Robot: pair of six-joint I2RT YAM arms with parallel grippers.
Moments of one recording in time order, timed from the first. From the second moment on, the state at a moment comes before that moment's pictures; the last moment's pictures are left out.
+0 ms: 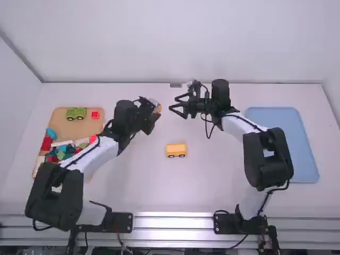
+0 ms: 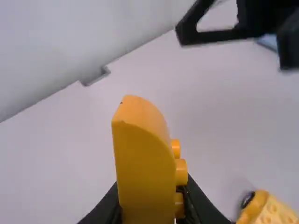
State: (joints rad) left arm -0.25 1.49 0.80 0.20 0.35 0.23; right arm 0.26 1.89 1.15 0.34 -1.10 0.11
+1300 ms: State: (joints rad) left arm -0.38 1.61 0.79 0.49 0.18 -0.07; right arm 0.34 1.89 1.15 0.37 -0.92 0.17
